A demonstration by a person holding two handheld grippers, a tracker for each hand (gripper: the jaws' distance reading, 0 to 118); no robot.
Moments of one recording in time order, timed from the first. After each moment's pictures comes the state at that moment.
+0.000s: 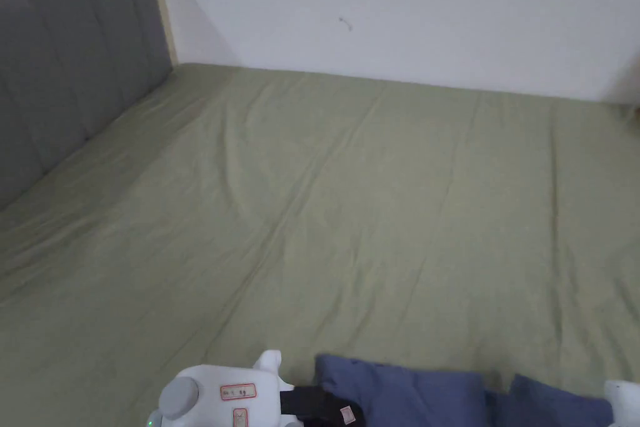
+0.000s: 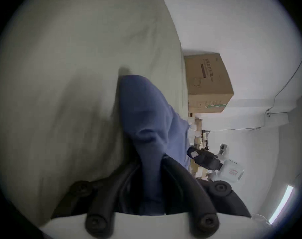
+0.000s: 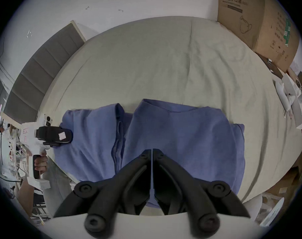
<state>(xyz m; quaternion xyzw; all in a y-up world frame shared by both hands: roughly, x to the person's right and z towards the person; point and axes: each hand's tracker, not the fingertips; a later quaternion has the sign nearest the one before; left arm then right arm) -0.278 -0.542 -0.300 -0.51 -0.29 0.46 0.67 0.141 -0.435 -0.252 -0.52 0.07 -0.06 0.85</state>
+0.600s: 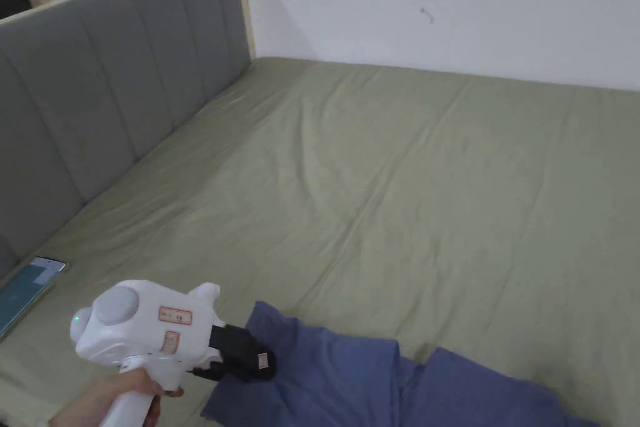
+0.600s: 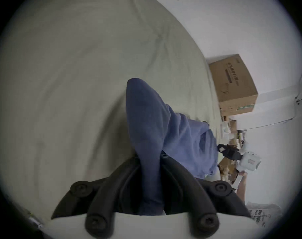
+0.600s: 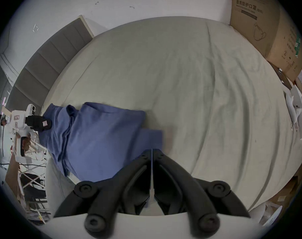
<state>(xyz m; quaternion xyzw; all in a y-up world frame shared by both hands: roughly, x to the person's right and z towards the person) -0.452 -0.467 -0.311 -0.56 -0.16 0.30 0.76 0.092 -0.434 -0.270 -0.53 0.10 -0.06 0.84</state>
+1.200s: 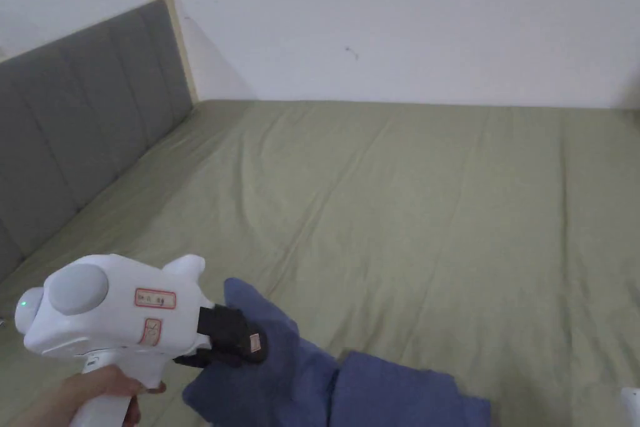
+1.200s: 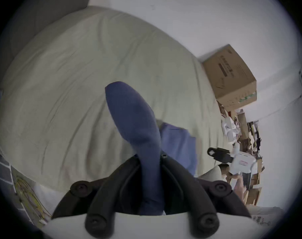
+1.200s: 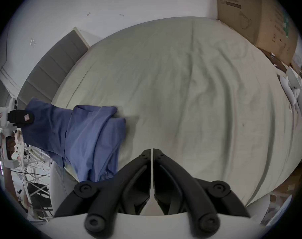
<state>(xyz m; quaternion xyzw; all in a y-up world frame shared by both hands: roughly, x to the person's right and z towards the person) -0.314 -0.326 -0.288 -0.51 -0.18 0.21 0.81 0.161 -0.430 -0.234 -0.51 0.08 -0.12 0.85</state>
